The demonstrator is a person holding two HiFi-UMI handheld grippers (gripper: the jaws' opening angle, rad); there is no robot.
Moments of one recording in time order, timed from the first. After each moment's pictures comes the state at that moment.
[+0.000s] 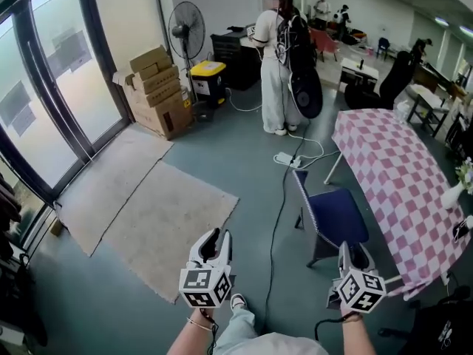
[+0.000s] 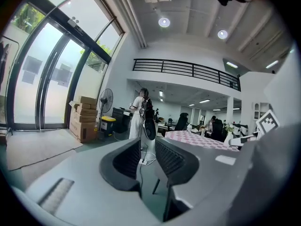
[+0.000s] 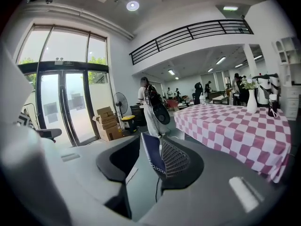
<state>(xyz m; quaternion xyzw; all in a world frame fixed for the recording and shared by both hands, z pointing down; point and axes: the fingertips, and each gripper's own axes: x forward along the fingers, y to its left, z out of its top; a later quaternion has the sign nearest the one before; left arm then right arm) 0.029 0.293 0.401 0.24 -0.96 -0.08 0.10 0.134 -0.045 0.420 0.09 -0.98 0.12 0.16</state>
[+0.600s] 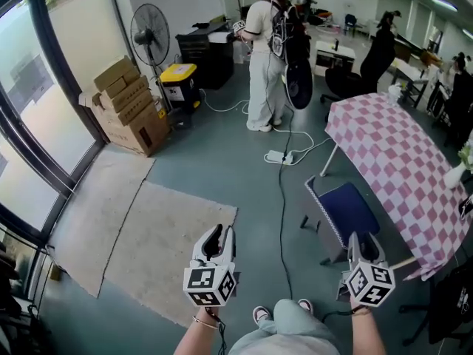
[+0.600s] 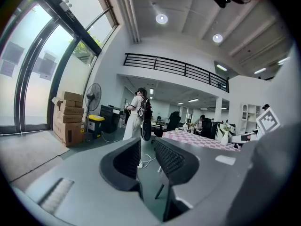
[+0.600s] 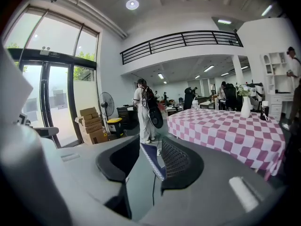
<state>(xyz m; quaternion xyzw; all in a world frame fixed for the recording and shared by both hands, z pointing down) -0.146 0.328 0.400 0.32 -0.94 -0.07 0.11 0.019 0.004 0.407 0.18 -0.97 0.11 0.15</state>
